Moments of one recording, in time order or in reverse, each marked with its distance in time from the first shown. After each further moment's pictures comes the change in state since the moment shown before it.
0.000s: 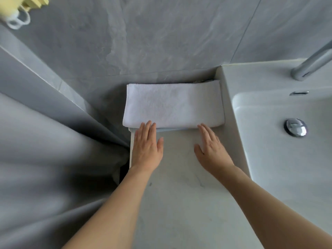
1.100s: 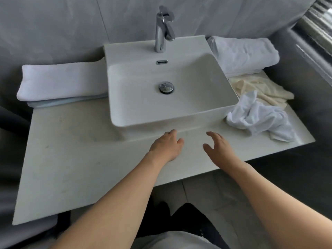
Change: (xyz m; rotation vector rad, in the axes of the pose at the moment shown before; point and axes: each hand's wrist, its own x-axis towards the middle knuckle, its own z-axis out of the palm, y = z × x) left_hand -0.191 0.408 0.098 -0.191 -0.526 0.162; right_hand -0.315 0.293 -0.169 0.092 0.060 0.408
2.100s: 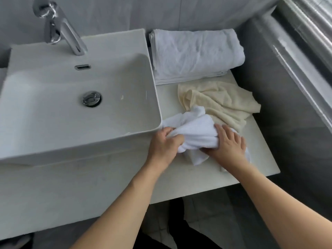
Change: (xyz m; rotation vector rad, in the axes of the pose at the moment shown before) left_hand 0.155 0.263 0.101 -0.818 0.363 -0.111; right_hand 0.160 0.267 -0.150 -0.179 0.053 0.050
